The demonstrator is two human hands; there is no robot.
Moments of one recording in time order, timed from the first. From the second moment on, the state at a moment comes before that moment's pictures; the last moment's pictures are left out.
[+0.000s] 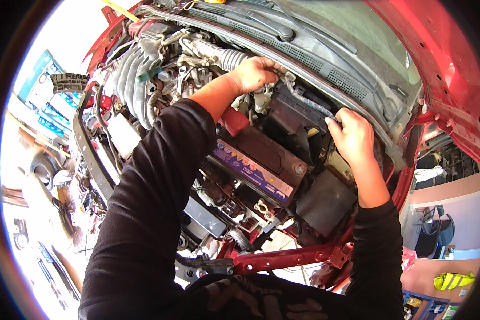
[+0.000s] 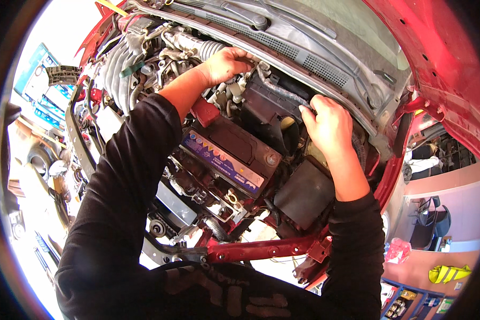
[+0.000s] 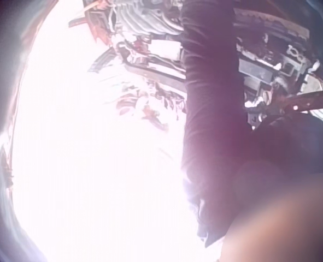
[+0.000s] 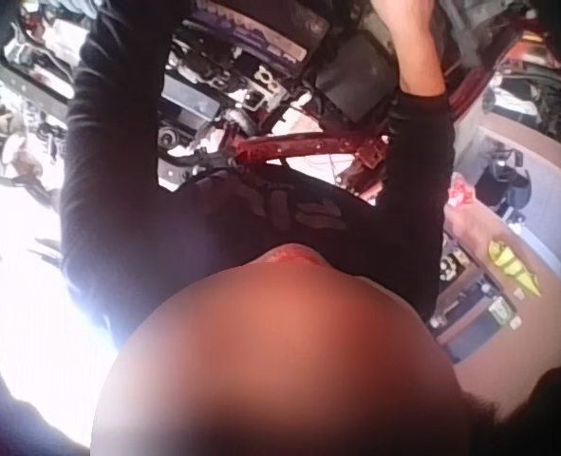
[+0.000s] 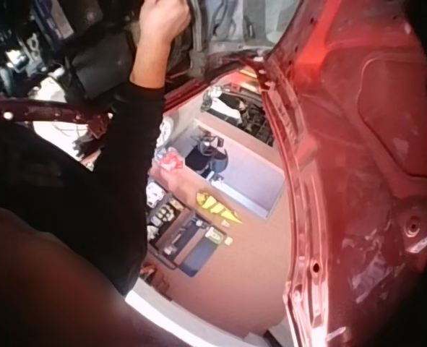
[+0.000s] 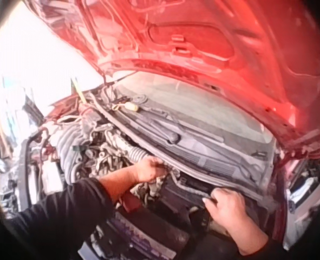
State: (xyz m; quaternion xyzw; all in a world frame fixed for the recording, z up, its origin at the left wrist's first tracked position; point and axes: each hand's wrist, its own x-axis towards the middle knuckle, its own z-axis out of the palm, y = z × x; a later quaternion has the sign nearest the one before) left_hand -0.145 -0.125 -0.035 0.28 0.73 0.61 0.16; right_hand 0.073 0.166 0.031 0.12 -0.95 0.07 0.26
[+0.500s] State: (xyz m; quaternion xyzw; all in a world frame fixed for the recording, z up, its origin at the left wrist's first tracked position) left_hand -0.122 -0.108 -0.019 0.20 0.75 0.61 0.13; right_hand 0.073 0.165 0.028 0.13 -0.94 0.10 0.29
